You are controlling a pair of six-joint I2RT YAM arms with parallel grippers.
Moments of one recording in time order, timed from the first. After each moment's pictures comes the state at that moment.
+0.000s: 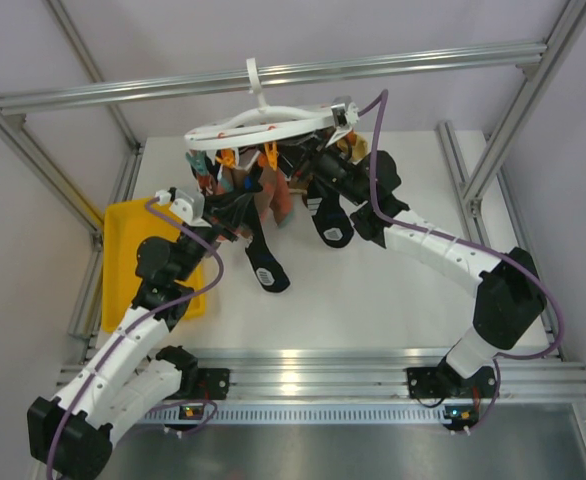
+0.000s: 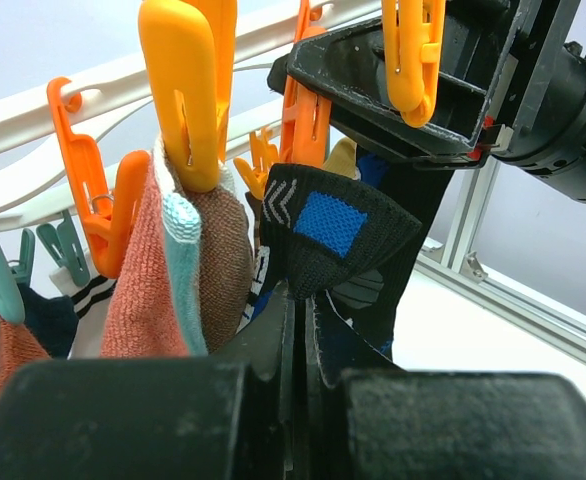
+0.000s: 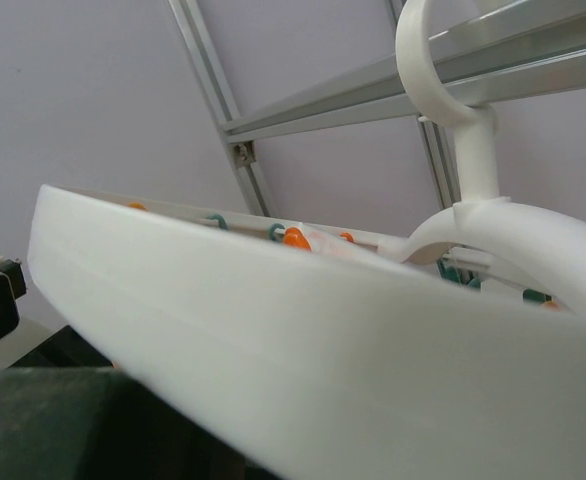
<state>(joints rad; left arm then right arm) -0.41 0.80 0.61 0.58 0.25 -0.16 0.73 1.61 1.32 0.77 -0.29 0.52</state>
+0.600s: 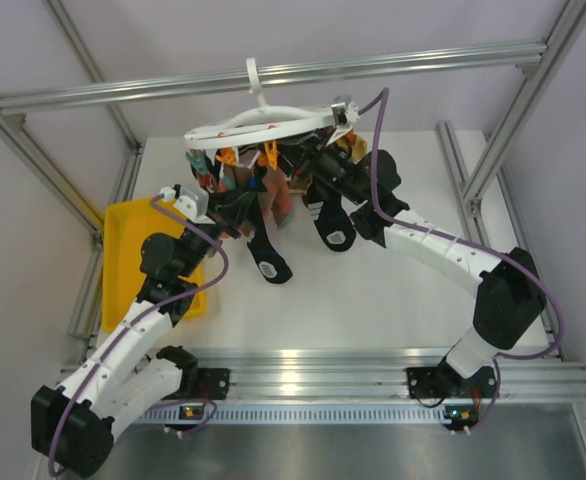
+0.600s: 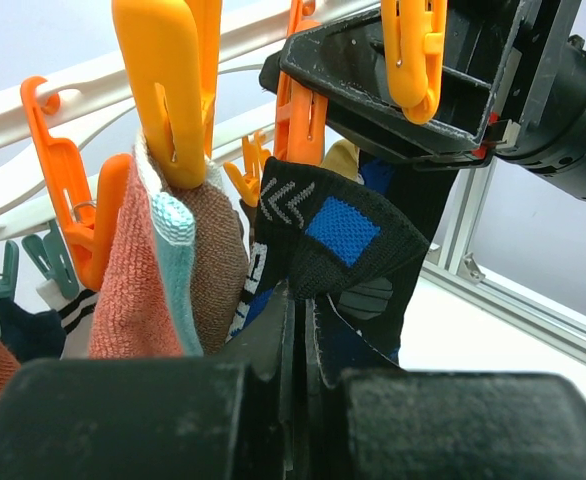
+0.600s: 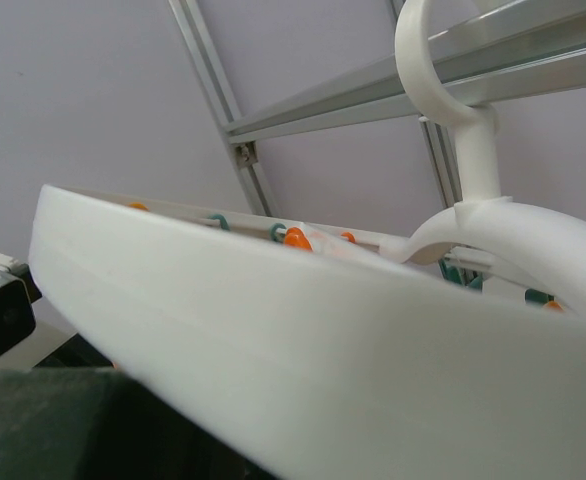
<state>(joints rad) -0.41 0.86 0.61 0.64 0.27 -0.16 0.73 1.61 1.32 0.76 -0.29 0.54</state>
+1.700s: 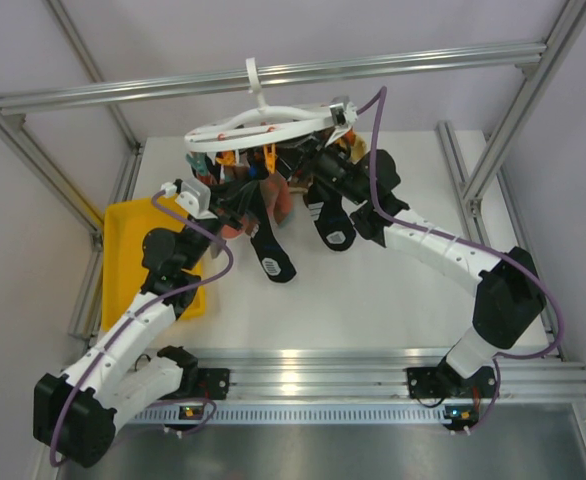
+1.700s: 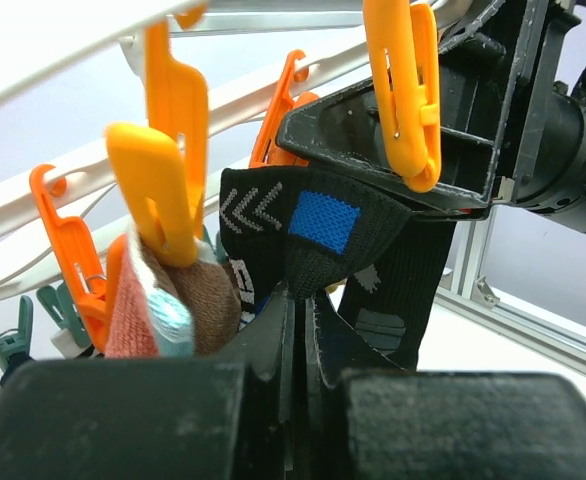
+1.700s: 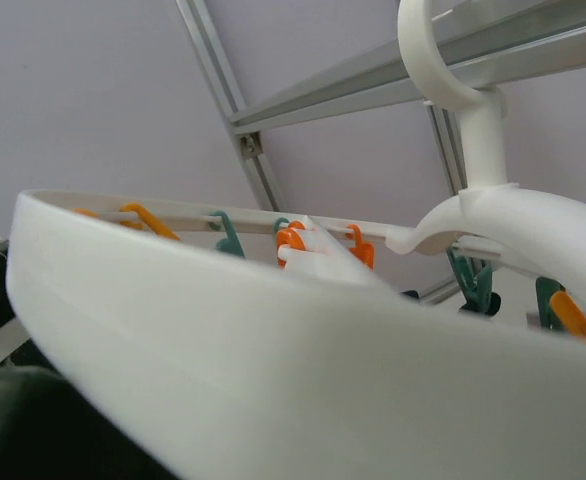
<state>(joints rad) -0.42 0.92 0.65 0.74 0.28 -0.13 0.73 1.61 1.32 0.76 -0.32 0.55</state>
